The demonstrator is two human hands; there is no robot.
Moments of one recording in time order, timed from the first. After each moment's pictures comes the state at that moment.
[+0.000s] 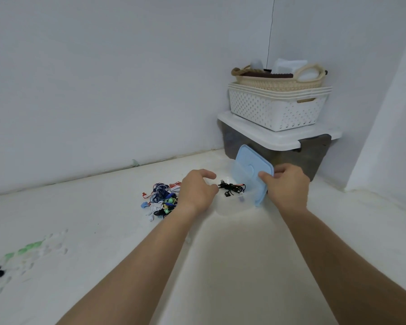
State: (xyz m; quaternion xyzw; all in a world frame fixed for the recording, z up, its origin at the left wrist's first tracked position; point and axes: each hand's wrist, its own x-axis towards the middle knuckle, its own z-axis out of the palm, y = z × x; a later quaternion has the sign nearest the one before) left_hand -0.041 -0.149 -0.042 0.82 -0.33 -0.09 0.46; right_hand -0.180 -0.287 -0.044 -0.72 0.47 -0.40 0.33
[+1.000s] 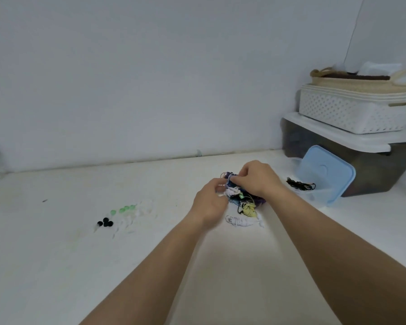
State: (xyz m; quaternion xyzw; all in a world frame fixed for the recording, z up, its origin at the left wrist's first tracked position) left_hand 0.008 0.003 -0.076 0.80 -0.30 -0.13 0.51; right_hand -0.041 -0.145 -0.030 -0.92 0.29 -0.14 0.22
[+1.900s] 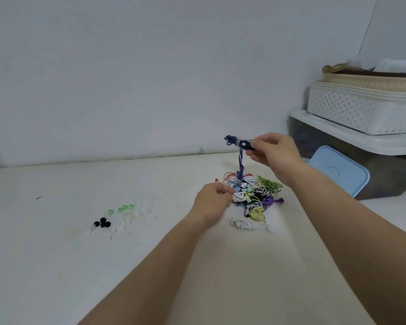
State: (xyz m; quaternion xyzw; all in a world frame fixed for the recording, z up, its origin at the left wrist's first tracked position) left_hand 0.030 -0.006 -0.088 0.76 -0.25 -0.19 0.57; right_hand -0.033 -0.164 0.006 -0.68 0.20 -0.31 0.63
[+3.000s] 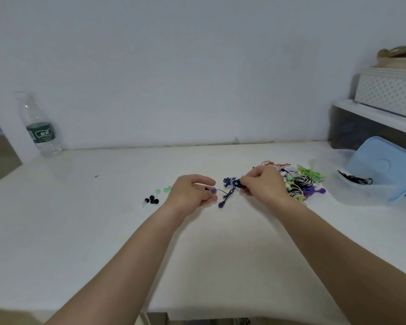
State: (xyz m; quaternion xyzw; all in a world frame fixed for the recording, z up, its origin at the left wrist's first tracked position) left_hand 0.040 0.140 -0.068 0.71 -0.14 -0.19 0.66; right_hand -0.021 -0.045 -0.068 -0.80 0.25 -0.20 0.51
